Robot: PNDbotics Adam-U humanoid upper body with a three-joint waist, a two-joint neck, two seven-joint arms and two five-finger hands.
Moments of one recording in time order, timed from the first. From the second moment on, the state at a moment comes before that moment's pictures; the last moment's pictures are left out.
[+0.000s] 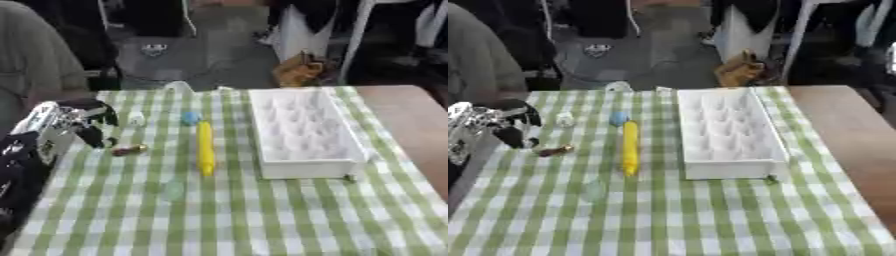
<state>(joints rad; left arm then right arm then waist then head) -0.63 0.48 -0.07 -0.95 -1.05 -0.05 -0.54 -0.32 -0.55 -0.04 -1.80 0.22 -0.06 -0.12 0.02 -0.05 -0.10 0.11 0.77</state>
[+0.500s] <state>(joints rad) -0.65 0.43 -0.07 -0.87 -1.14 -0.05 -0.39 -0.32 -0.55 -0.04 -1.80 0.22 -0.06 -0.12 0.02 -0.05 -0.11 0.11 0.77</state>
